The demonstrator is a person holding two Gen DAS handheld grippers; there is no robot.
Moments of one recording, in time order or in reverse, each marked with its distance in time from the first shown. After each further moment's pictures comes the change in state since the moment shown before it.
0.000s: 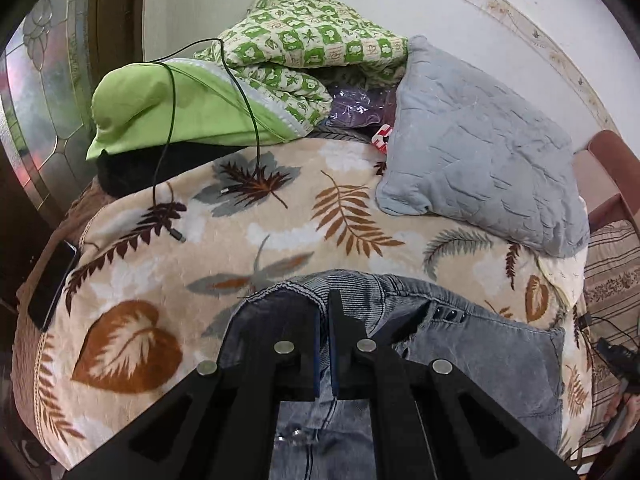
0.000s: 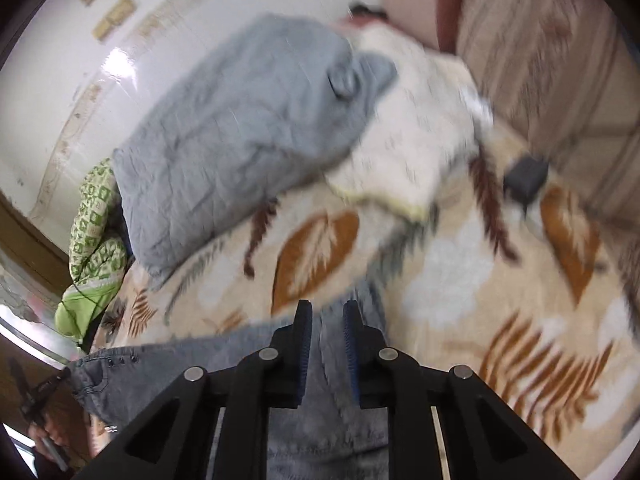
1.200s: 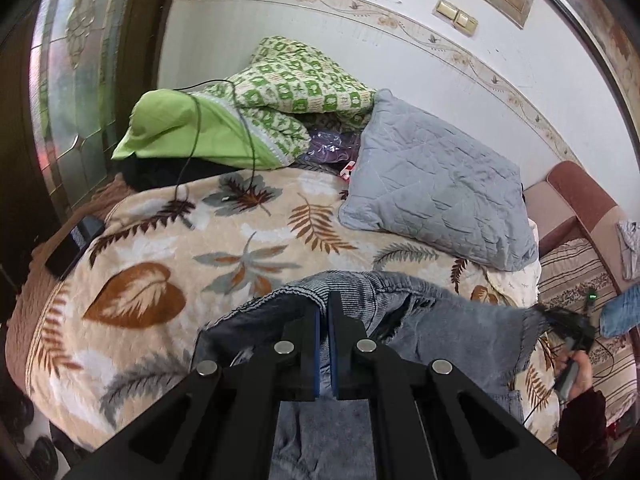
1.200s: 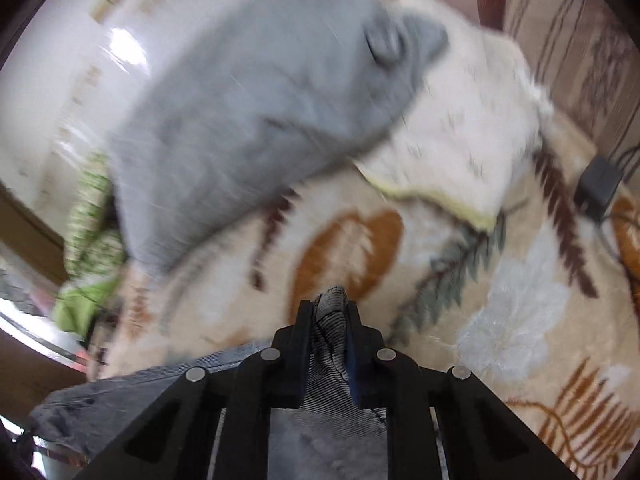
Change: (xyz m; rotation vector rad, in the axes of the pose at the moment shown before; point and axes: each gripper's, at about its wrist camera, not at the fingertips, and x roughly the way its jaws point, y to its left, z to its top) left arm -0.119 -0.004 -0.083 -0.058 -0.163 -0.092; right arm 0.045 0.015 0.030 -0.080 -0.043 0.090
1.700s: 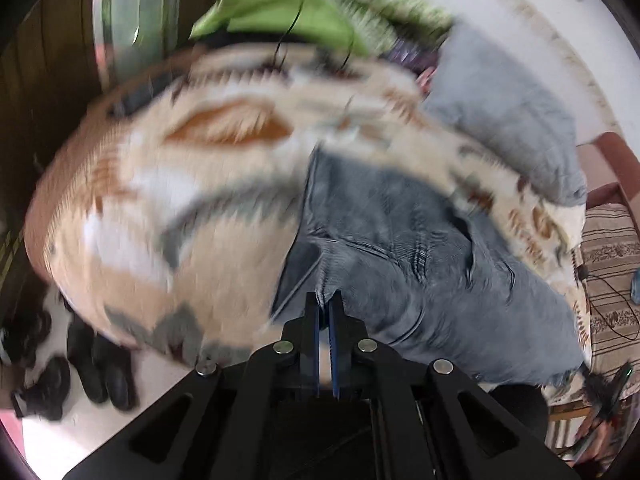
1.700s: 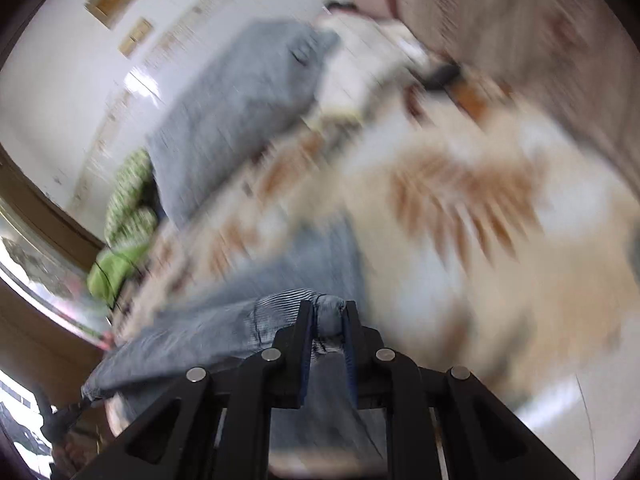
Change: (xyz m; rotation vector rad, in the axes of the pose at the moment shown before) left arm 0.009 0.094 -0.137 -0.123 0.291 0.133; right arm -0.135 -0.108 -0.225 0.118 0.060 0.015
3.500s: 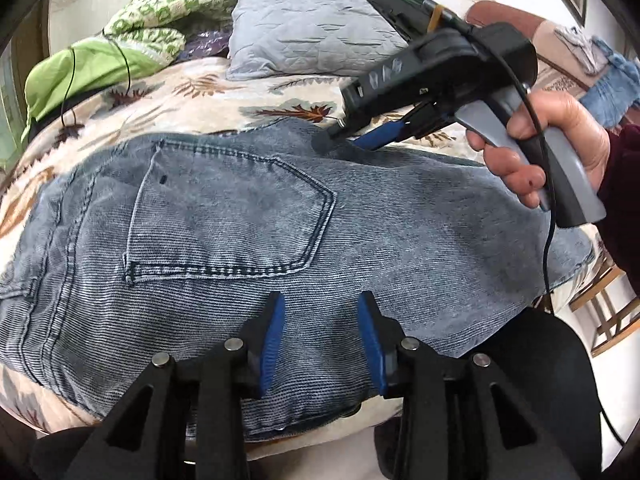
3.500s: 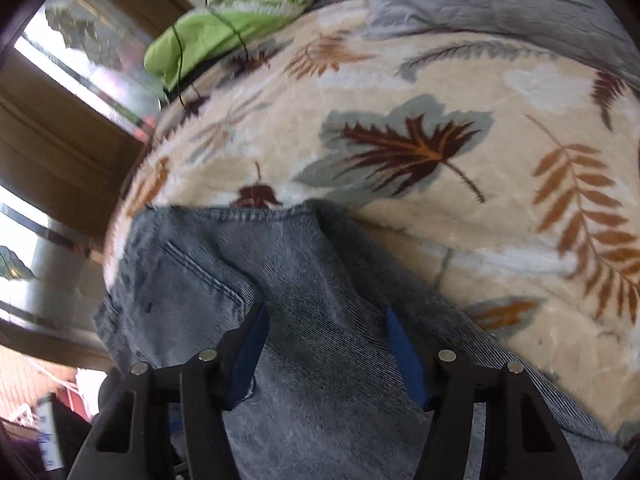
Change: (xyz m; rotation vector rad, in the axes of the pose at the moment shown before) left arm 0.086 -0.192 -0.085 0.485 -0.069 -0.159; right arm 0.264 0.341 -0.020 -0.698 0.546 0.135
